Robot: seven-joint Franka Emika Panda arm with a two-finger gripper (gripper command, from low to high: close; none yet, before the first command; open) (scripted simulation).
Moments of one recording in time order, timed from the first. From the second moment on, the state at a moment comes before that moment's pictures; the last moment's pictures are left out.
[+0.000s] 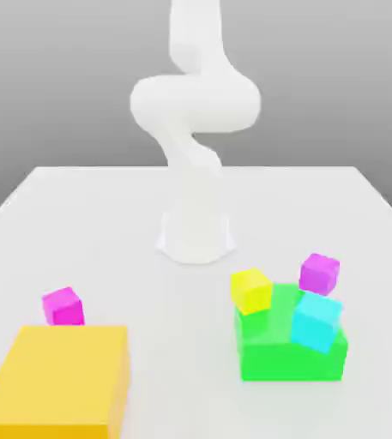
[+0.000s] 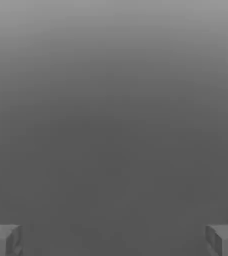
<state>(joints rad) 0.01 -0.74 -0.08 -2.35 -0.02 2.35 0.70</state>
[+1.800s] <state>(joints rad) -0.34 0.27 -0.25 -2.80 0.64 3.04 -1.07</state>
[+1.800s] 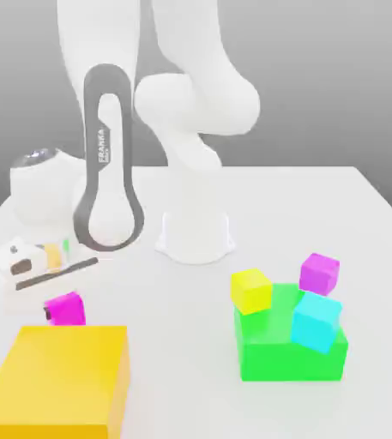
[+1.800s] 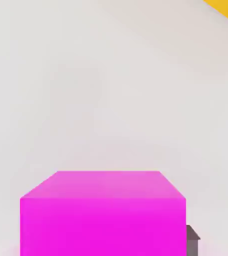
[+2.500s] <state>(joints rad) -0.07 -0.11 -0.52 -2.89 -0.02 2.77 -0.44</state>
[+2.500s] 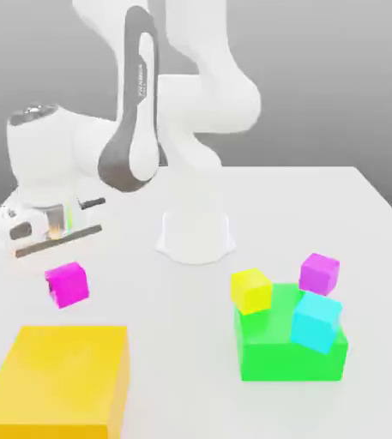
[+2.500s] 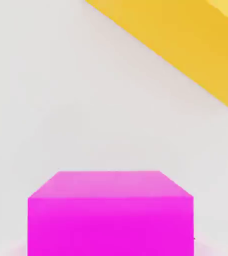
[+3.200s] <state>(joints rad) 0.24 -0.50 0.06 -2.95 0.05 2.44 0.22</state>
